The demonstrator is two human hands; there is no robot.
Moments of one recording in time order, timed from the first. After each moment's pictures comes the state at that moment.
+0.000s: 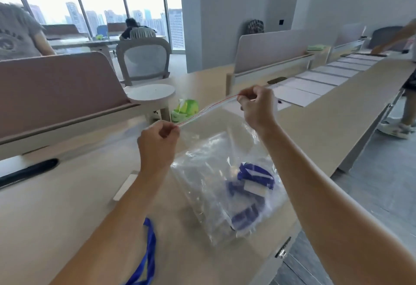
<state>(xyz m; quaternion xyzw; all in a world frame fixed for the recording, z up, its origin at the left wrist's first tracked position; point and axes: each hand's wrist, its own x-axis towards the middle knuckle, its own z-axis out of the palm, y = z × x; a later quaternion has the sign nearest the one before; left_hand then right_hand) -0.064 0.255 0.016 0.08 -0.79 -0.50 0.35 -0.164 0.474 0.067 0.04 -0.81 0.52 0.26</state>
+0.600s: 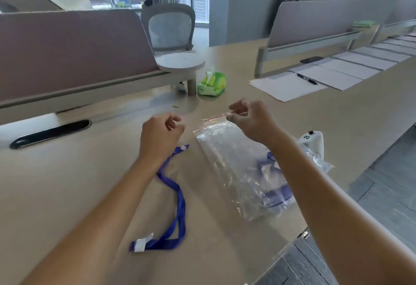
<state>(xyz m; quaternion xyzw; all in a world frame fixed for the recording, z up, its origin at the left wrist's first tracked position) -0.031 0.183 -0.027 0.12 -0.88 -0.37 0.28 -0.119 0.408 0.003 0.18 -0.89 0.42 0.05</state>
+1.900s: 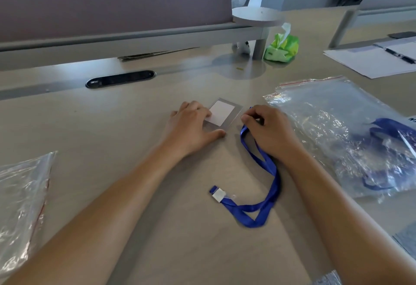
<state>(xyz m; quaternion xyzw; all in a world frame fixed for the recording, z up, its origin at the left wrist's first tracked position) 0.046 0.085 -0.103 0.10 -0.98 -0.14 0.14 -0.030 0.285 -0.087 0.24 -0.89 0.38 0.02</state>
